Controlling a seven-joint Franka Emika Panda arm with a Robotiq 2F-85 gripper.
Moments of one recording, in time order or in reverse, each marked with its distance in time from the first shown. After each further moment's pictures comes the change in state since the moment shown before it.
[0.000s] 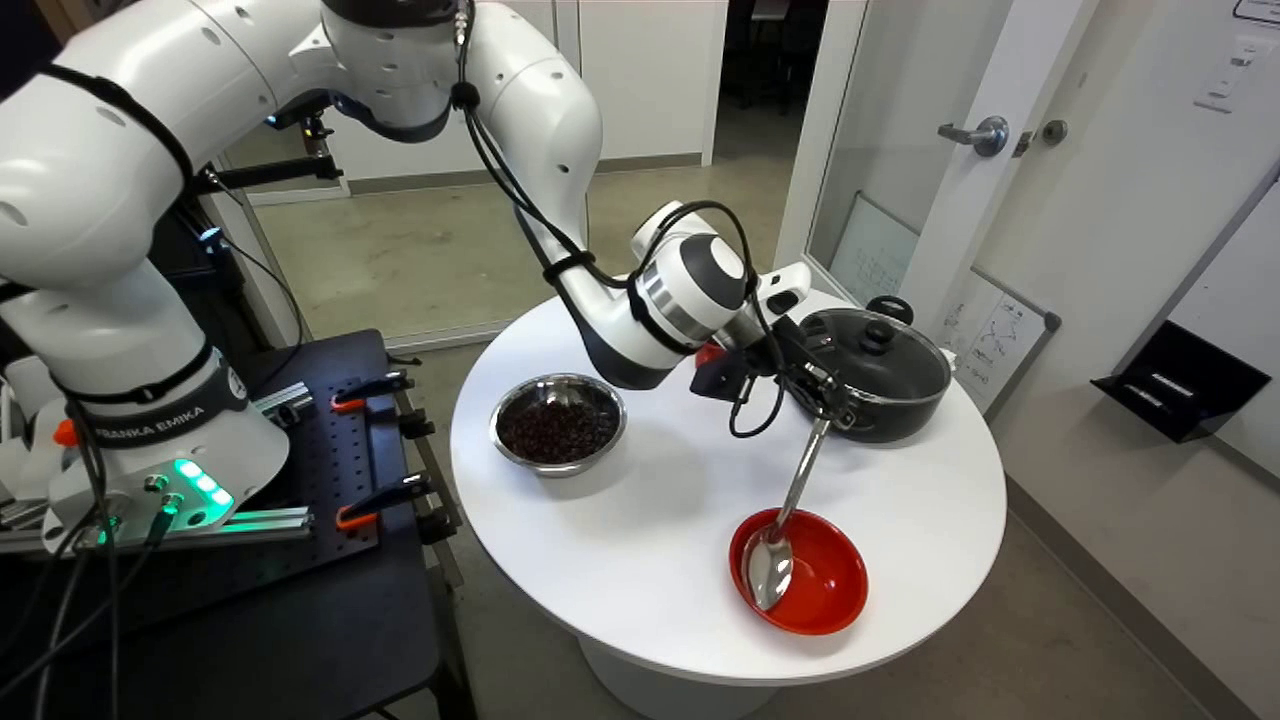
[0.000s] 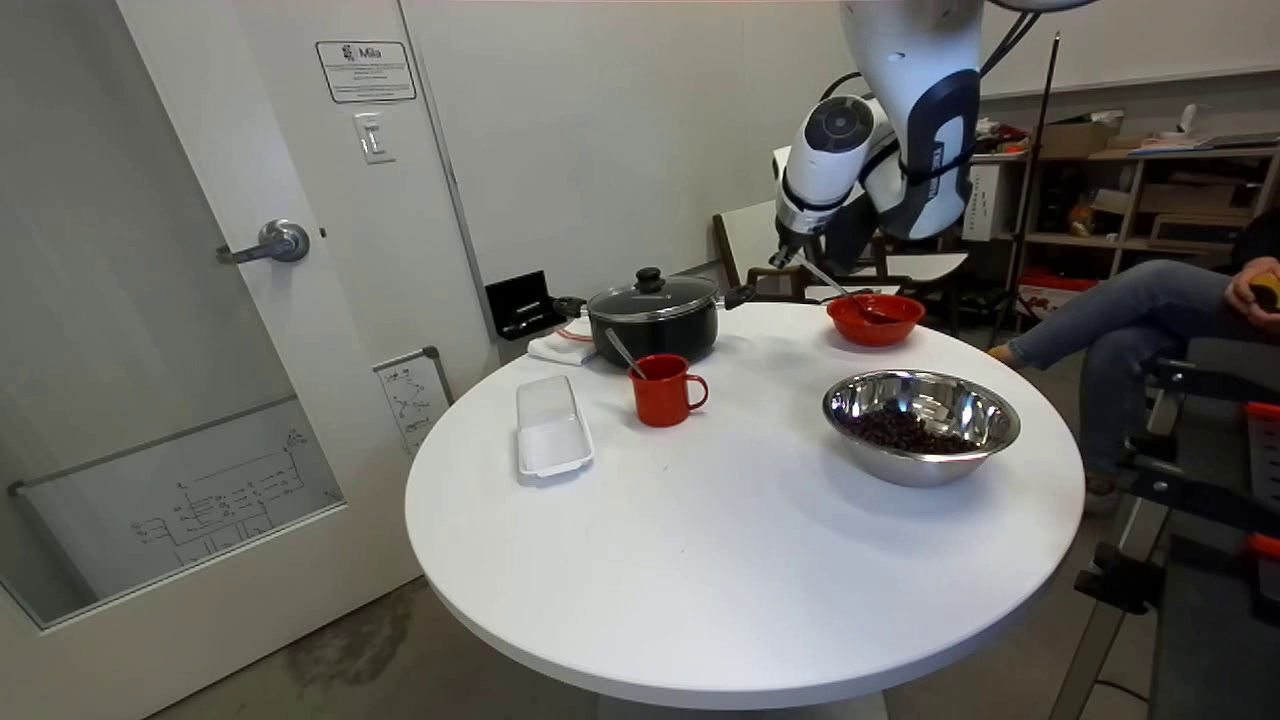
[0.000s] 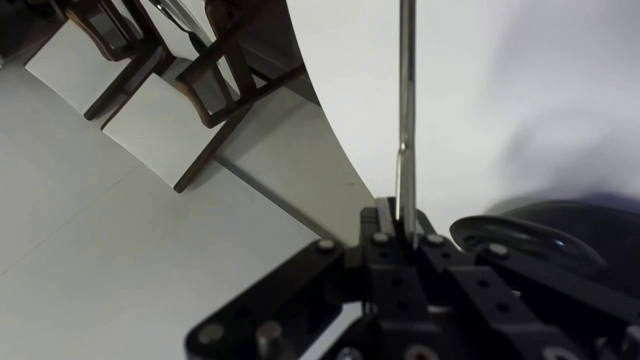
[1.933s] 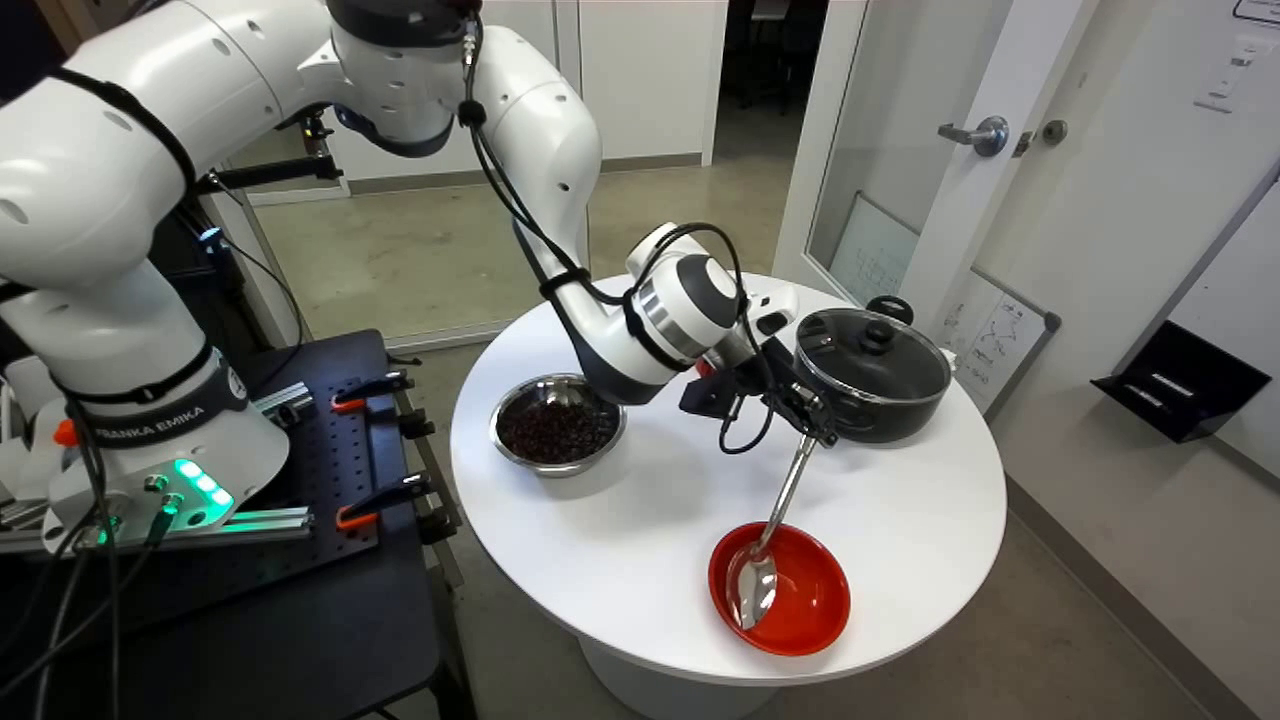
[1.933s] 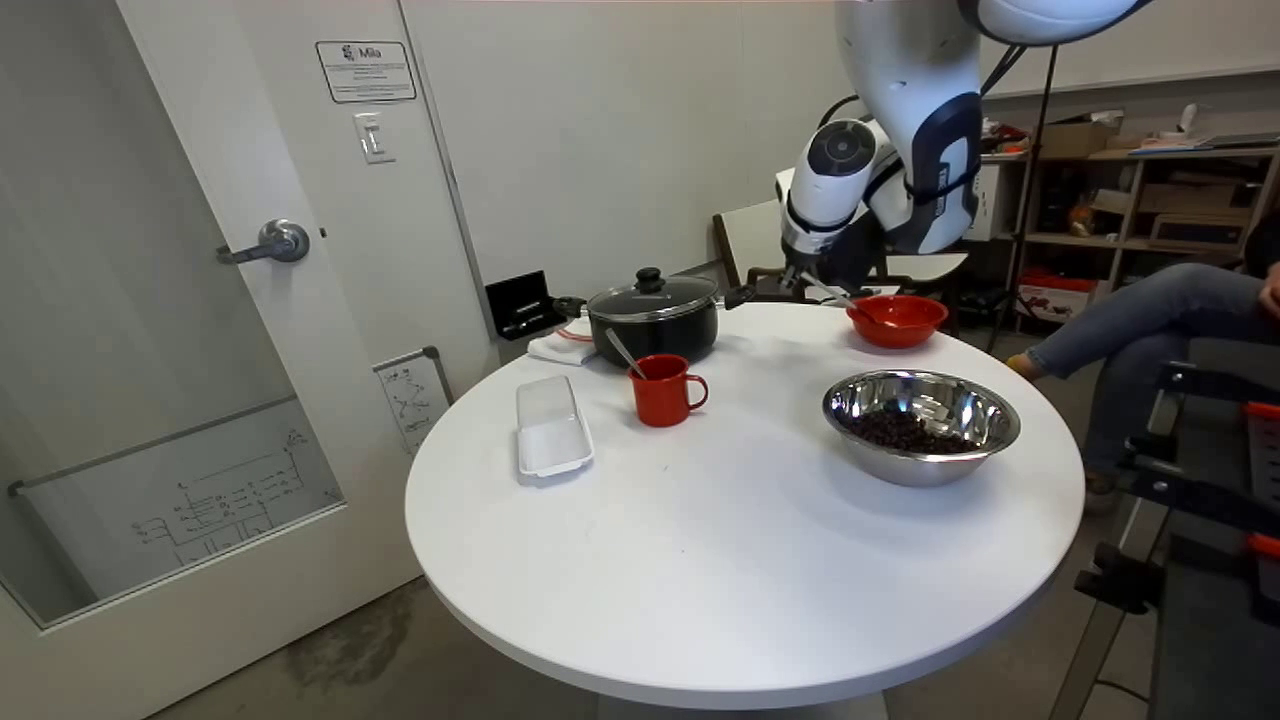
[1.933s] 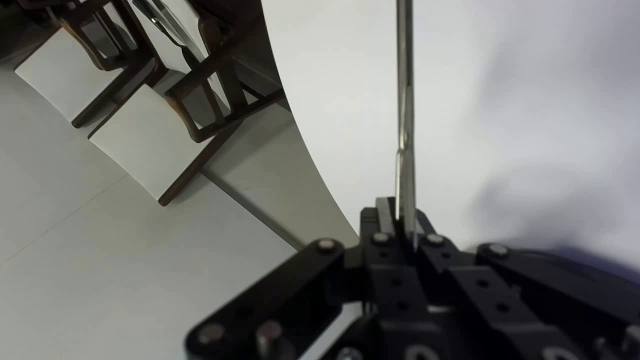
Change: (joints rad) arm 0.001 -0.049 0.013 0.003 -0.020 0.000 0.011
